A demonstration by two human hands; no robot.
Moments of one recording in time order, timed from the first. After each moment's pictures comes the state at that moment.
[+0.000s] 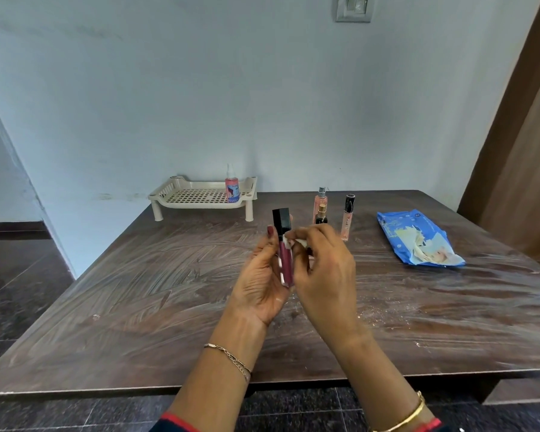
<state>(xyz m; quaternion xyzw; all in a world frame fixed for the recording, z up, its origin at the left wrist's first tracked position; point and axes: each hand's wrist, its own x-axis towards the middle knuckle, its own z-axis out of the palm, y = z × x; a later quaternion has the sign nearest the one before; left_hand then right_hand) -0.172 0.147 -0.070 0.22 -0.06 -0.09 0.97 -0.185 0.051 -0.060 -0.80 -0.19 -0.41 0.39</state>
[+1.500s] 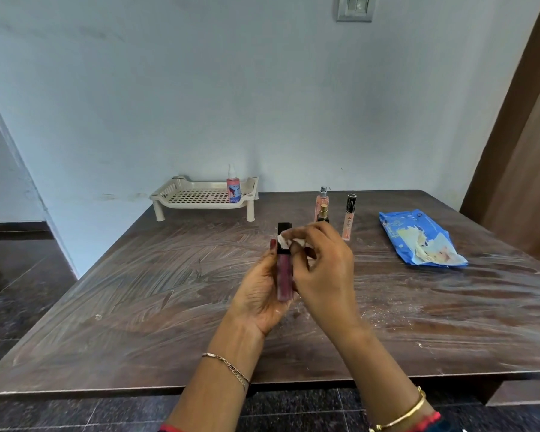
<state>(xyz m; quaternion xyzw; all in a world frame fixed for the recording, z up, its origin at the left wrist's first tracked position) -0.174 0.147 -0.079 0.26 -0.04 -0.13 0.96 -0.177 0.051 -0.059 -0.79 -0.19 -0.37 0.45</state>
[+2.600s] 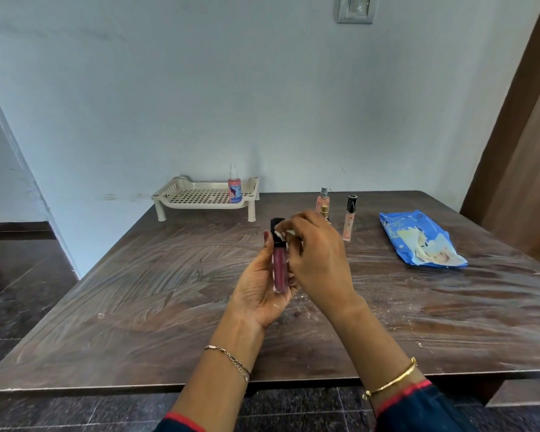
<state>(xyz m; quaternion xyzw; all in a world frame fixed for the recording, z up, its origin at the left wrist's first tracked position) -0.164 0.156 -0.086 0.26 -0.02 -0.14 0.96 -0.167 0.055 -0.042 -0.84 -0.23 -0.36 0.33</state>
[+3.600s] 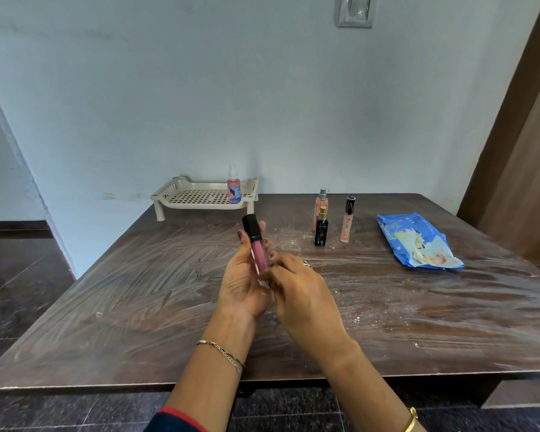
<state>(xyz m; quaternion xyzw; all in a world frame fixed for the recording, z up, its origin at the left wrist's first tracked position) -0.159 0.167 -0.082 0.21 0.01 -0.02 0.98 -0.193 0.062 -0.083 -0.87 -0.30 -0.29 0.26</state>
